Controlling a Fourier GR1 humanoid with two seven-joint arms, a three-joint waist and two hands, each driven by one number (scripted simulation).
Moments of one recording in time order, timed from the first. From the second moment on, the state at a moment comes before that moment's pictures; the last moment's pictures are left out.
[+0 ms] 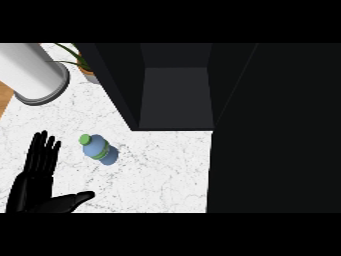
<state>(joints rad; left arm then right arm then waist) 0.21 0.12 0.03 -1.61 0.27 0.06 -0.22 0.62 -0.04 0.21 -2.23 -0.22 0.24 -0.14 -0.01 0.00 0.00</state>
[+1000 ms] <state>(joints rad) -0.12 0.13 0.20 -0.88 0.35 -0.14 -0.44 0.70 -0.05 0.25 -2.23 -0.21 0.25 -0.20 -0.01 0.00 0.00</state>
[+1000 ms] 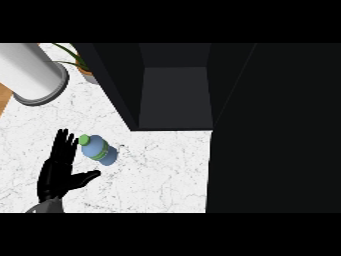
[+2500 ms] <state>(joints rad) -0.42 0.15 0.29 -0.28 0.35 -0.42 -0.71 0.62 -0.06 0.26 -2.20 -0.22 0.23 -0.17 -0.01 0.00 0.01</state>
